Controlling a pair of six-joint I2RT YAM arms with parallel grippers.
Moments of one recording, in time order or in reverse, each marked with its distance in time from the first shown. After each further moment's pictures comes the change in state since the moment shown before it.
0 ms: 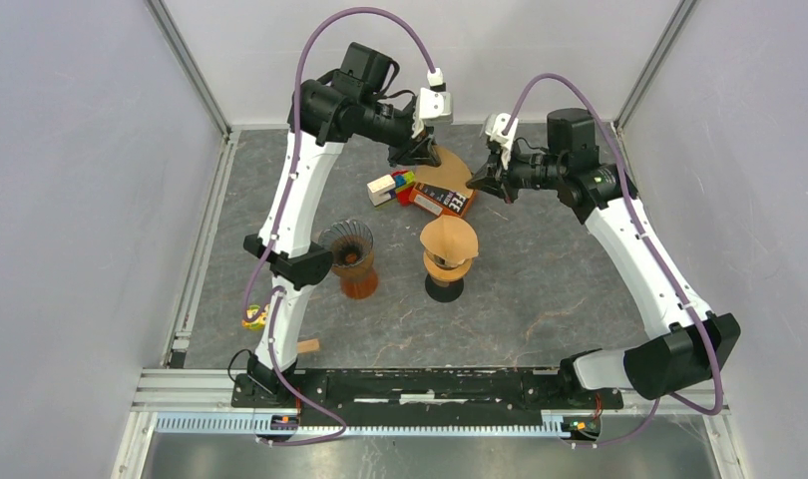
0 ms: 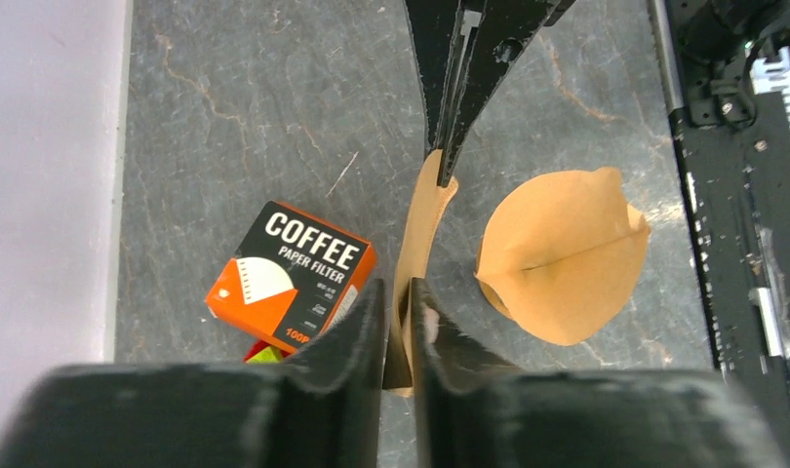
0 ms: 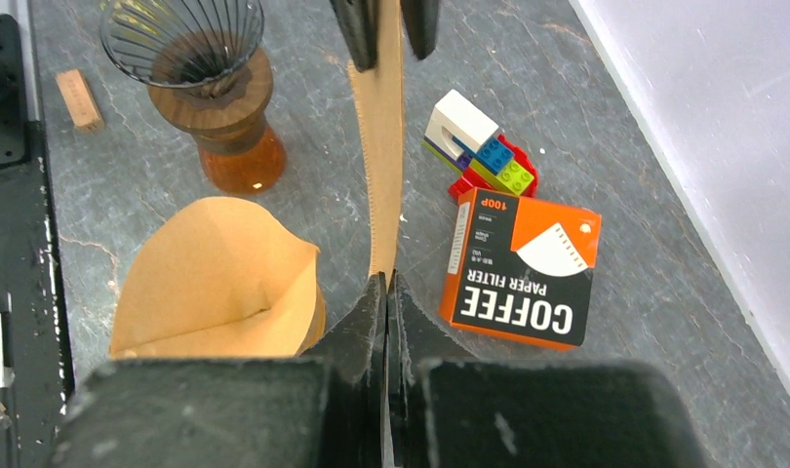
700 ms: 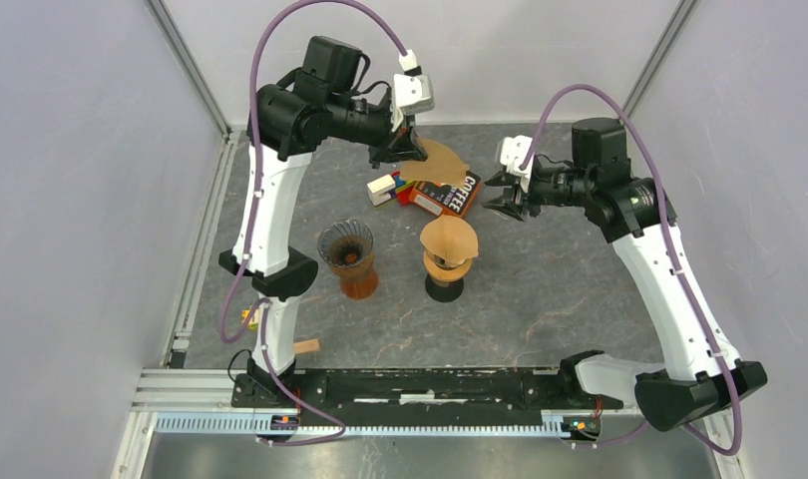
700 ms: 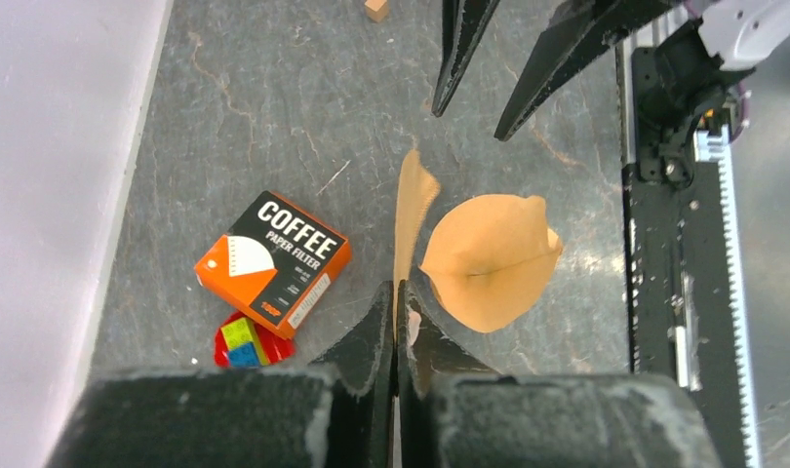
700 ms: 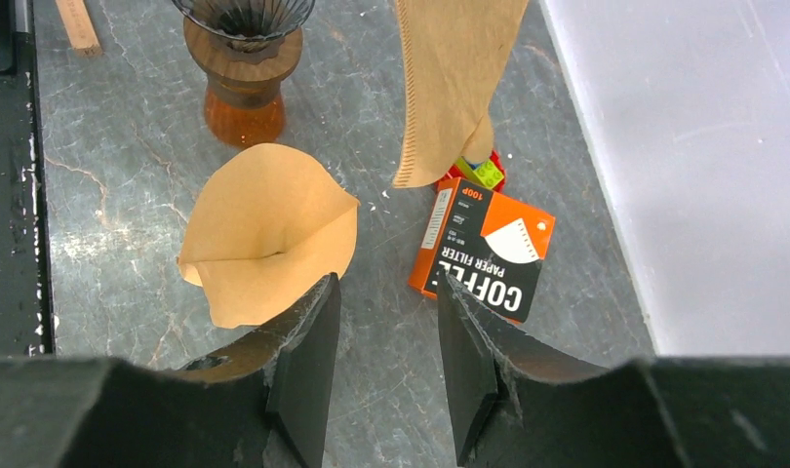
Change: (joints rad) left arm -0.002 -0.153 -0.026 -0.003 -0.038 -0.184; right arm -0.001 -0.141 0.066 -0.249 0.016 -0.248
